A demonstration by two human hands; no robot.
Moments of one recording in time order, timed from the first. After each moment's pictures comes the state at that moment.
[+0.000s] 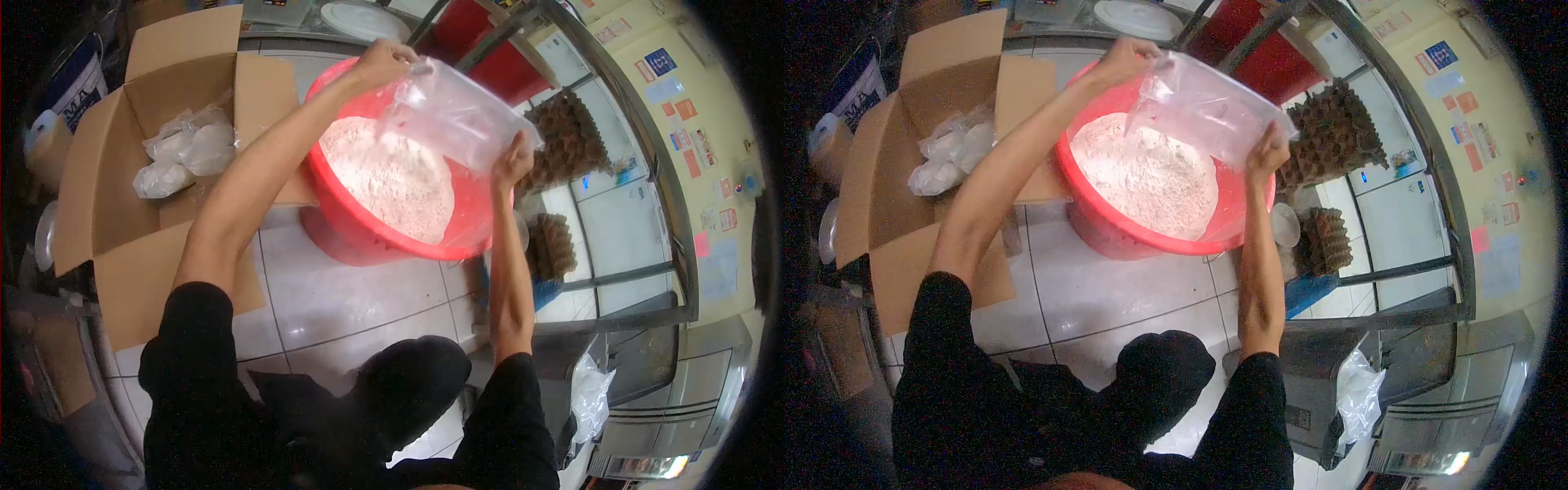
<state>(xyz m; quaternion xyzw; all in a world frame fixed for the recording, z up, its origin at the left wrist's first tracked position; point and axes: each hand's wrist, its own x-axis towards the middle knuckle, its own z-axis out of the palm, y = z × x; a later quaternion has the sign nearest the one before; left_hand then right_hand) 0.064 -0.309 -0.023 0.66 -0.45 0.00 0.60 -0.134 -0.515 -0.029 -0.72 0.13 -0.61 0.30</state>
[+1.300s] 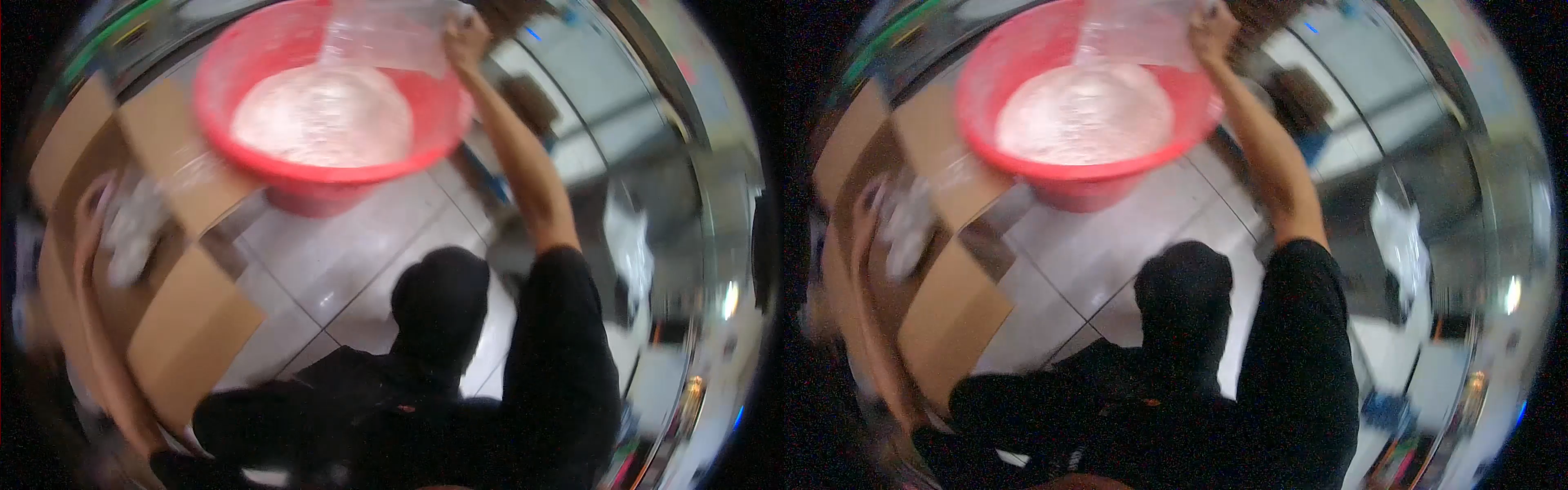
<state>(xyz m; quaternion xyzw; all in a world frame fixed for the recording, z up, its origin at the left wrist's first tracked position) 0.121 0.009 -0.101 0.84 -0.38 -0.09 0.38 -0.165 -0.548 -0.024 -0.78 0.20 -0.59 0.10</state>
